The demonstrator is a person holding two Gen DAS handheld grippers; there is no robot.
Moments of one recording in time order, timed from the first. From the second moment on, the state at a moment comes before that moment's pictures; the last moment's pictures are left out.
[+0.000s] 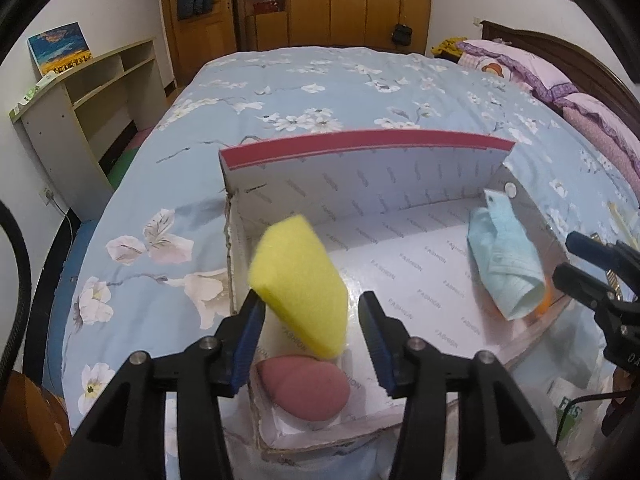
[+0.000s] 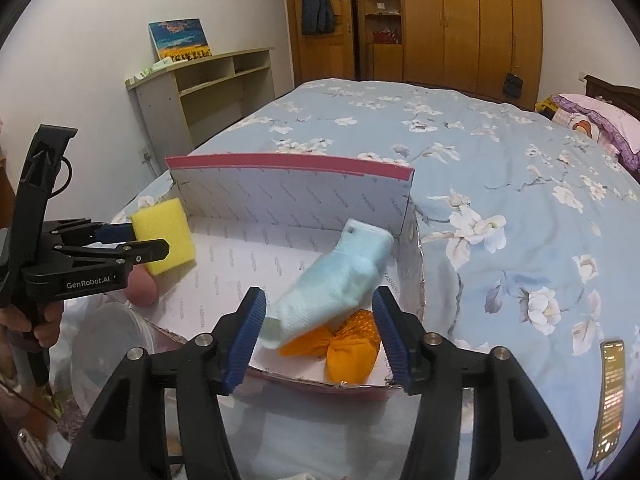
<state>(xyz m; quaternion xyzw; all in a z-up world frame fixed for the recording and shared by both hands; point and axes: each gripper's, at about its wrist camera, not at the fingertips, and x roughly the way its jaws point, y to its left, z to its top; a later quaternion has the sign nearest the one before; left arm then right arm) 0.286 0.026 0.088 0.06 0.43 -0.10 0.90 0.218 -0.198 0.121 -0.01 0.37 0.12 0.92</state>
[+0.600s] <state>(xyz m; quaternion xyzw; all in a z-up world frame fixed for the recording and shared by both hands) 0.247 0.030 0.119 0.06 0.41 -0.10 0.90 0.182 -0.191 0.143 0.00 0.34 0.14 0.93</state>
